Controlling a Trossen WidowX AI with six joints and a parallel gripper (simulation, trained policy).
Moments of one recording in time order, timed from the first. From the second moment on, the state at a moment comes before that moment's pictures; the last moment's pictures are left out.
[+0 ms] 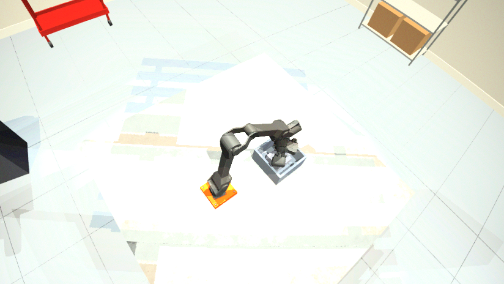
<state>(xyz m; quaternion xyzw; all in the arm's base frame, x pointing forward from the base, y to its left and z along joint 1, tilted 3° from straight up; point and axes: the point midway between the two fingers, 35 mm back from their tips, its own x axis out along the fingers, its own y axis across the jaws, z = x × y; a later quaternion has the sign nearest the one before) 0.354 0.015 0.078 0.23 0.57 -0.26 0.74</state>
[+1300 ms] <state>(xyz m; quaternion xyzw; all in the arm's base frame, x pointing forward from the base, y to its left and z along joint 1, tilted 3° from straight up) 0.429 0.045 0.137 0.30 0.64 -0.22 0.68</state>
